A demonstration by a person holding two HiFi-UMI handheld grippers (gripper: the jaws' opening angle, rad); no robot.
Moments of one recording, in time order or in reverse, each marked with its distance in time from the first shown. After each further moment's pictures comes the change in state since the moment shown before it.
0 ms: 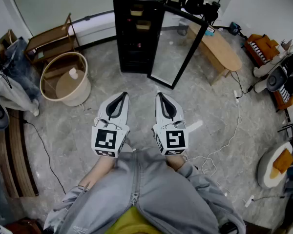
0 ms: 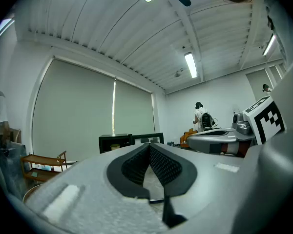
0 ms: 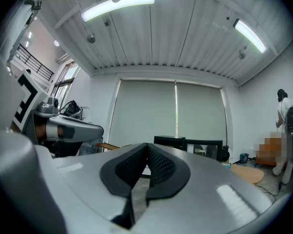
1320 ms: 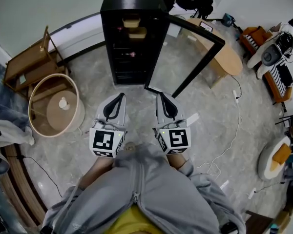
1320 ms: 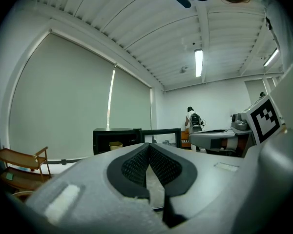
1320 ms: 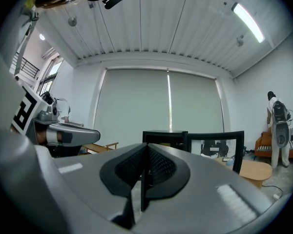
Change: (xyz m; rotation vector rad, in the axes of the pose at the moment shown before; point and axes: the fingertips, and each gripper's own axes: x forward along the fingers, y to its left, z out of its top) left arm 0.263 0.214 -0.061 -0.077 0.031 -0.141; right arm 0.316 -0.072 -0.054 0.056 0.058 -0.110
